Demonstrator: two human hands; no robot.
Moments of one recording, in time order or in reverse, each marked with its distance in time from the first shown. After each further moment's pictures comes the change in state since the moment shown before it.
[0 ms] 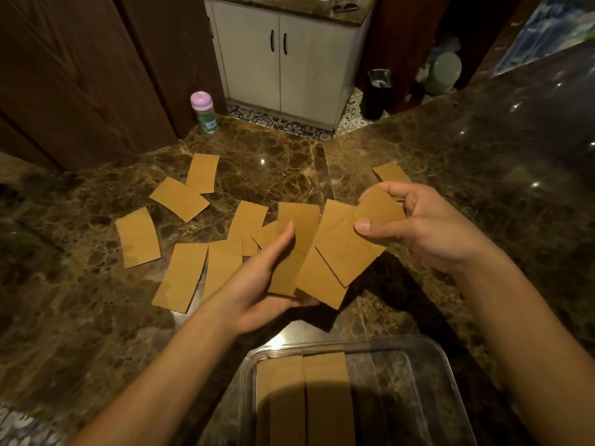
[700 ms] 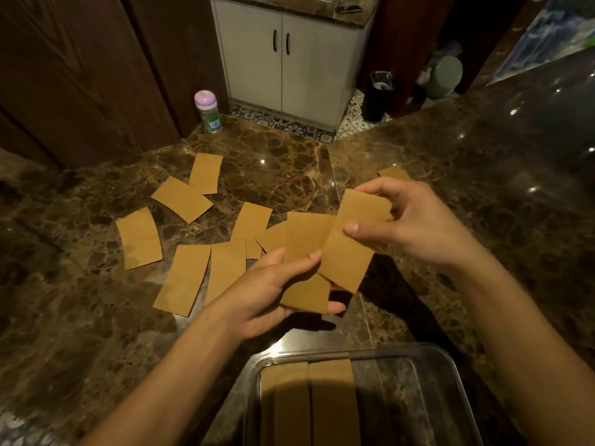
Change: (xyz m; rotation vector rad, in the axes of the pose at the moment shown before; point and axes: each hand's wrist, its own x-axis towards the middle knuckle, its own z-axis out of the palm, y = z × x) left_hand 0.001 -0.001 0.001 0.008 -0.028 0.040; right_hand 0.012 -0.004 0.016 -0.430 0.110 -0.118
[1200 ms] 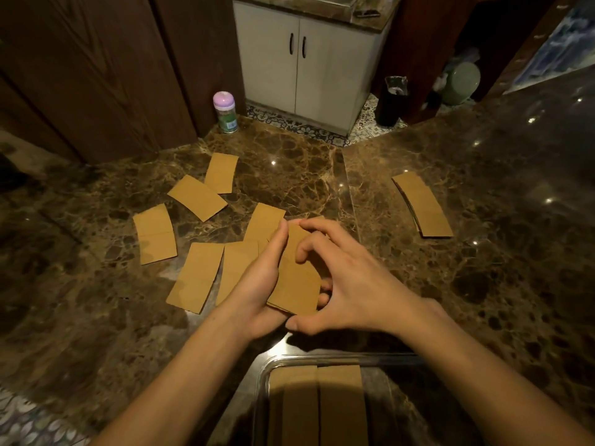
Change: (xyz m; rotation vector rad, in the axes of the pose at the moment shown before) left_hand 0.000 0.004 -0.007 -0.119 0.121 0.036; right_hand -0.016 0.003 0.086 -0.448 -0.262 -0.303
